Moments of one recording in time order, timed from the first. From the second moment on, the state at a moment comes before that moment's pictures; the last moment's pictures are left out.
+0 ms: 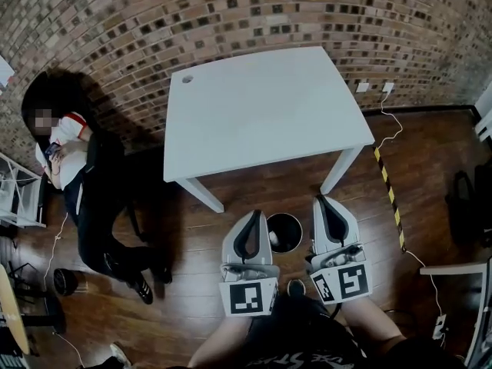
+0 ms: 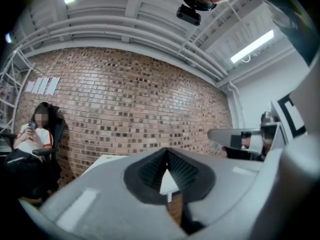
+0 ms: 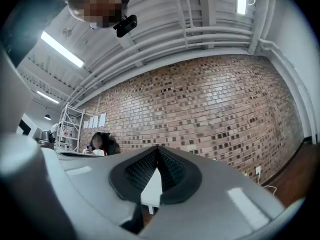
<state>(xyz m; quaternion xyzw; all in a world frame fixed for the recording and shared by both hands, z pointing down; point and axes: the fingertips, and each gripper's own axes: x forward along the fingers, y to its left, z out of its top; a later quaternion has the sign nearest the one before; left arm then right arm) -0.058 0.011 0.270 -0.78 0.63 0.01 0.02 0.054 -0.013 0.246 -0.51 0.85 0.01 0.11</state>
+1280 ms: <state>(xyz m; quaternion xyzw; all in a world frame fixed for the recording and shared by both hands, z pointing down) -0.019 0.013 0.203 -0.80 0.60 0.01 0.04 0.053 0.002 0.170 -0.47 0.87 0.04 0.11</state>
